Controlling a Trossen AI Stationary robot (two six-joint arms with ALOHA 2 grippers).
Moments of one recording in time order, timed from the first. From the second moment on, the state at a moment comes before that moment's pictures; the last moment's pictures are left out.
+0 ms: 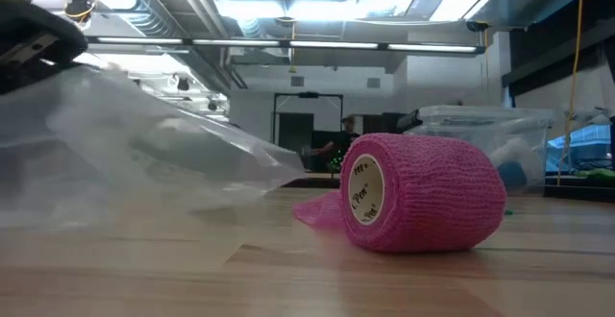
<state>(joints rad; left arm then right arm) -0.80 1.39 0.51 -0.21 -0.47 -2.17 -0.10 0.83 0.83 -0.32 -0.43 -0.19</state>
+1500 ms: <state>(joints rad) -0.70 1.08 0.51 0.17 -0.89 -1.12 -0.10 1.29 0.83 0.24 -0.48 -0.08</state>
